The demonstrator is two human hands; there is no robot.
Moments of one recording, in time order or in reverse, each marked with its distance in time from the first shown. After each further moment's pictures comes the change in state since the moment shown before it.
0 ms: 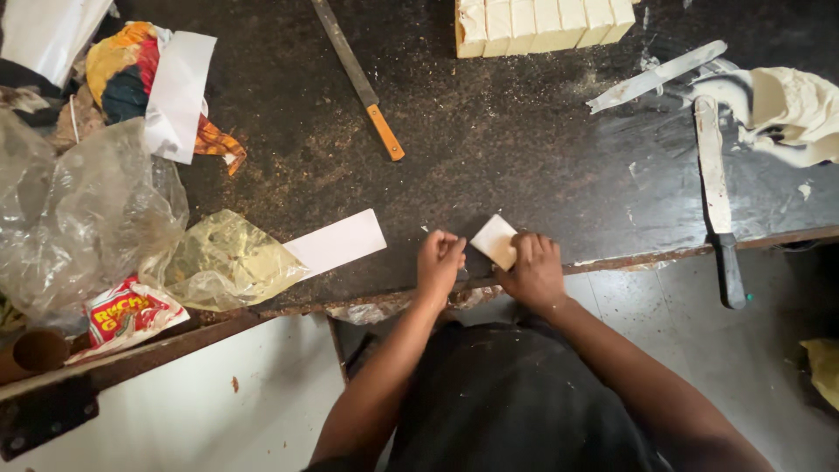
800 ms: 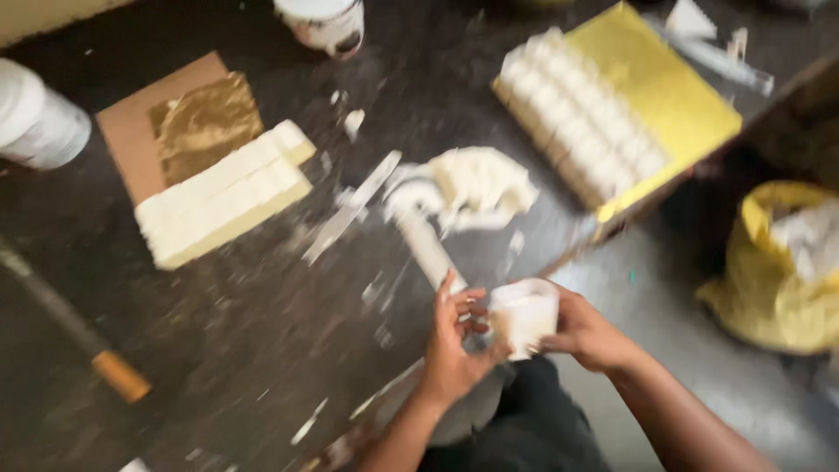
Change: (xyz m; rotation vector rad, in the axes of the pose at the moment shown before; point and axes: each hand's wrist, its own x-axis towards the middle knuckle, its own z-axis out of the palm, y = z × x) left_hand -0.087 0.038 0.454 0.167 -0.773 0.452; right_hand -0.106 0.322 -0.337 1.284 -0.008 0.504
